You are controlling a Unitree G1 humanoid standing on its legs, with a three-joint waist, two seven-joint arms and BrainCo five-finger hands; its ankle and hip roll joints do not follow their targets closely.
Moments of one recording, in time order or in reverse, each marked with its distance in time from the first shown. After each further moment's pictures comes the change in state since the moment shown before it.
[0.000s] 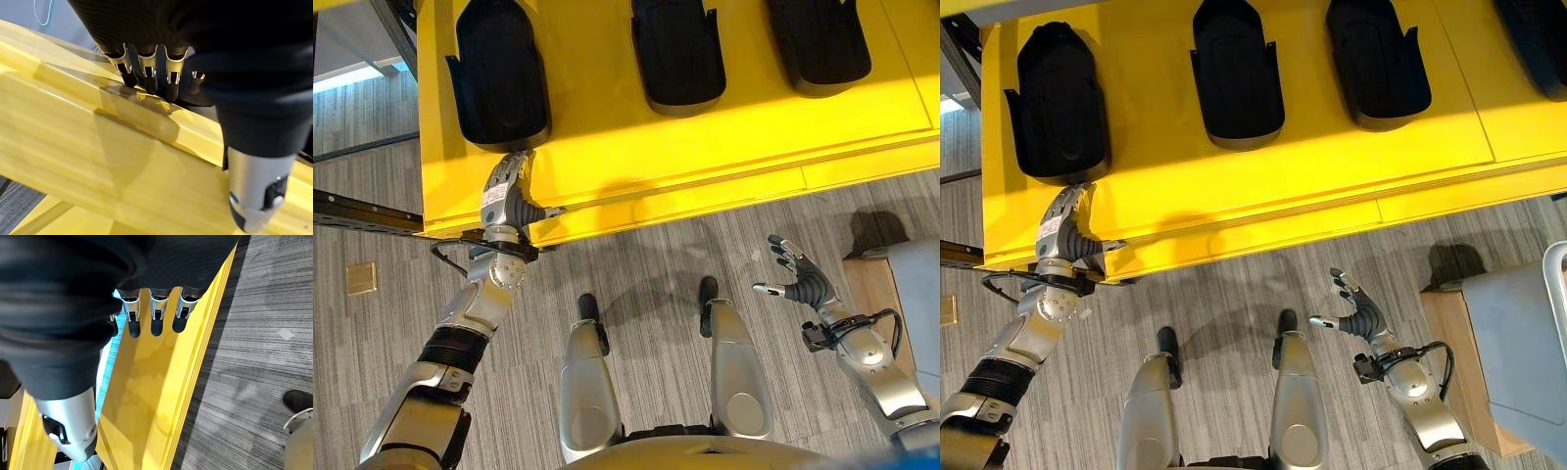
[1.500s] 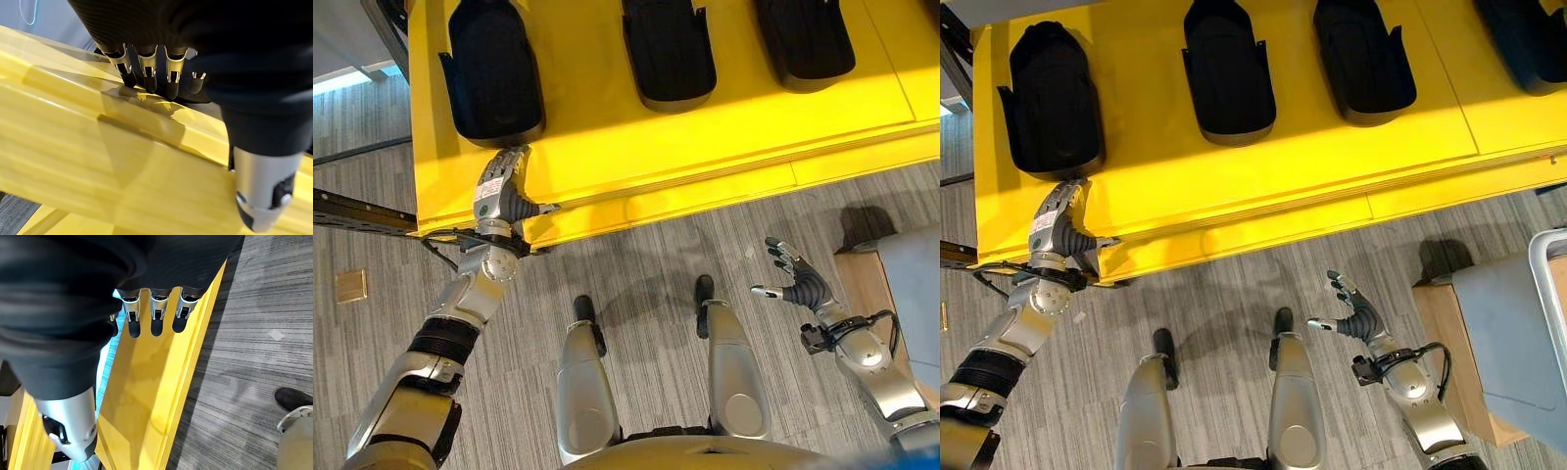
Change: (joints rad) left arm -0.056 0.060 -0.040 0.065 -0.010 0.002 -0.017; right arm 0.010 -0.001 0.019 0.001 0.001 0.002 0.019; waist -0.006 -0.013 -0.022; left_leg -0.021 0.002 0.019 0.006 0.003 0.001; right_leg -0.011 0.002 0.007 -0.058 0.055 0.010
